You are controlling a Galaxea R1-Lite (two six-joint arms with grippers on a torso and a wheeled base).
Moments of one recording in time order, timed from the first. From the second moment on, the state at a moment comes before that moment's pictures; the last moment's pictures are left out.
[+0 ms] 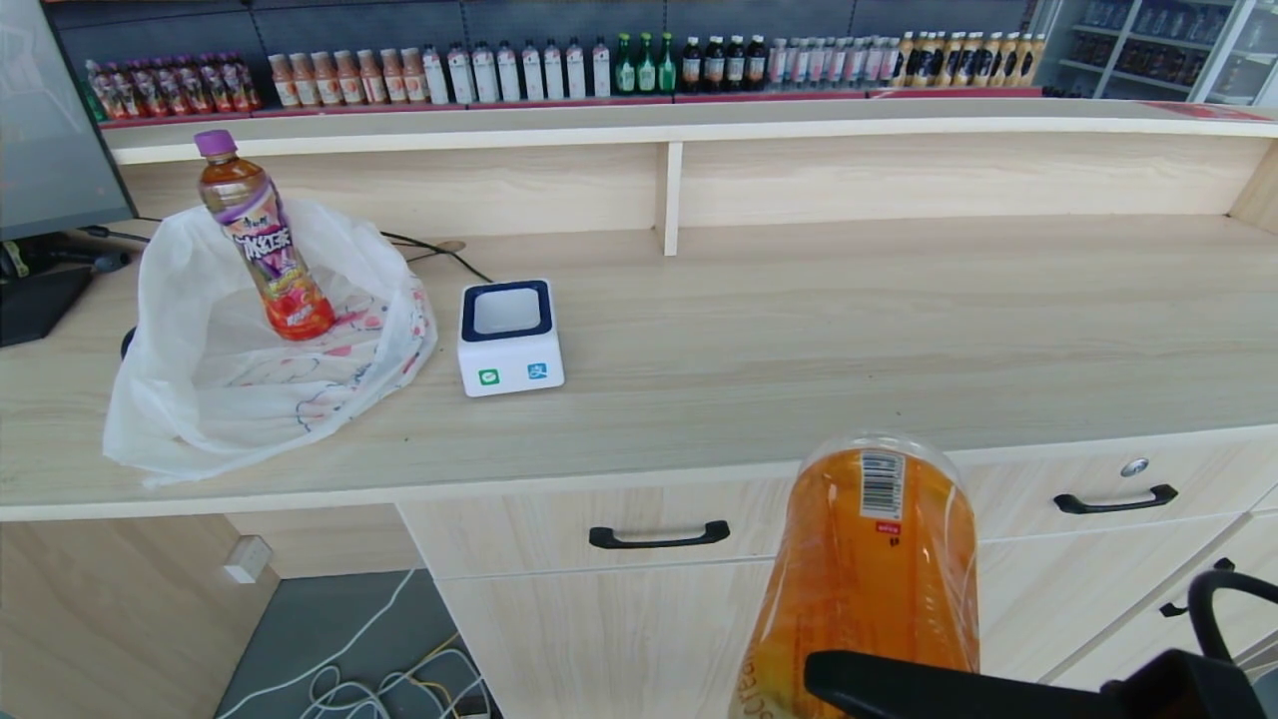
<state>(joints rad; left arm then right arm) 0.00 0.00 0.00 0.00 0.00 0.00 1.19 1.32 -0.32 -1.11 0.00 -1.65</state>
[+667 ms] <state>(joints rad) 0.00 0.00 0.00 0.00 0.00 0.00 1.16 1.32 -0.30 -1.12 0.00 -1.39</state>
